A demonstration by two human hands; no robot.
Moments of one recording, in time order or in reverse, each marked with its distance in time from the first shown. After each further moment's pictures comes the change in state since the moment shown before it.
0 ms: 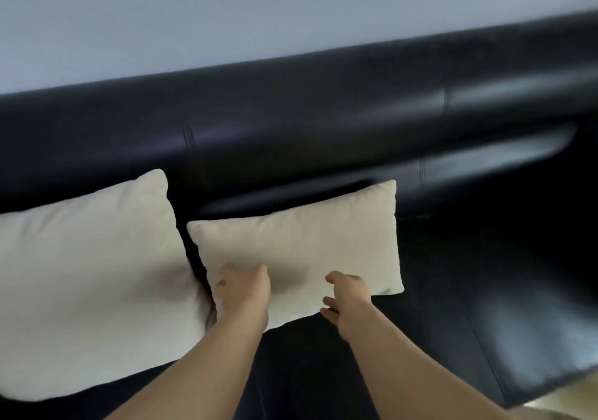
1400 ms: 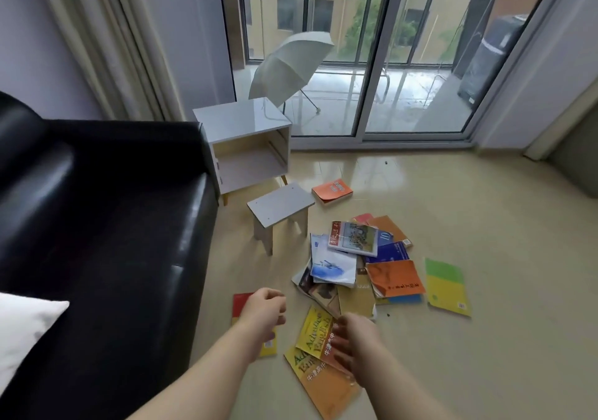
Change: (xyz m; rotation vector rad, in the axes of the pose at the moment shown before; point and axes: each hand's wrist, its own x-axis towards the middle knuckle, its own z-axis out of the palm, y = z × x) left_hand -0.434 -0.391 -0.055 1.087 -1.344 0.742; right_hand -0.307 0.498 -0.355 1.161 0.649 0.042
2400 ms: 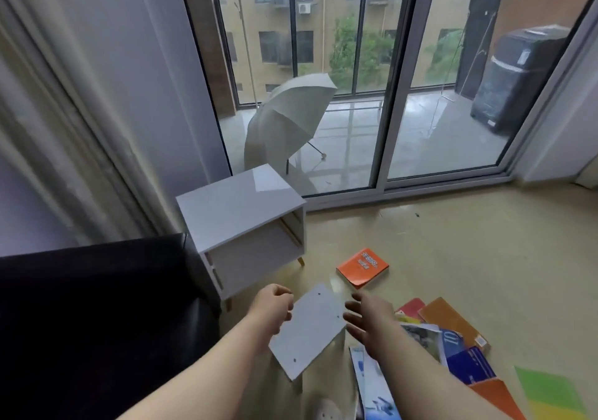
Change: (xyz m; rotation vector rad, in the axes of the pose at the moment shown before) left_hand 0.361 0.346 -0.085 0.177 -0.005 0.166; right_hand 0.216 -0.400 0.219 0.273 -0.025 -0.154
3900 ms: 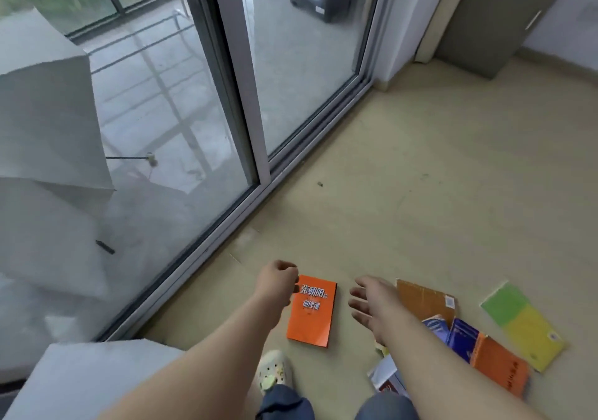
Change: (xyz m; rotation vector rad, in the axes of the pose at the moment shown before) left_hand 0.550 0.369 0.242 0.420 -0.535 -0.051; right_hand 0.457 -0.358 0.040 0.392 0.594 0.215
